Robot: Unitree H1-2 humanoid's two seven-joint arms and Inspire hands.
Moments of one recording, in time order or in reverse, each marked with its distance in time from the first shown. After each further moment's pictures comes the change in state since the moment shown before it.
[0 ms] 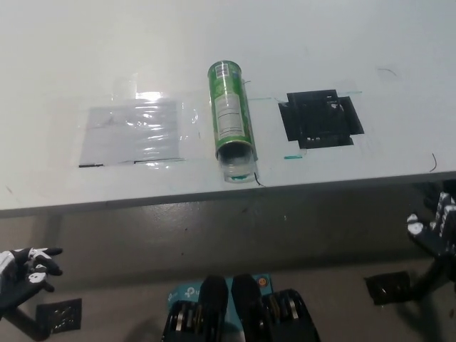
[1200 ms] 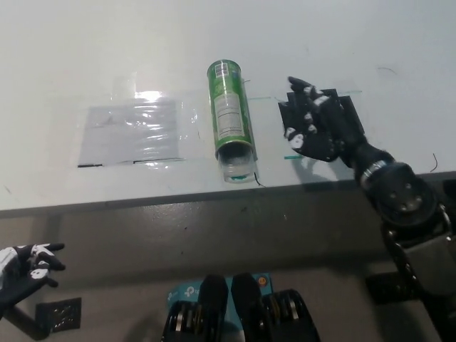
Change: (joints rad) left_arm -0.024 0.011 0.000 -0.010 -0.009 0.033 -0.018; right_arm -0.465 -0.015 0.405 0.267 -0.138 -0.113 0.113
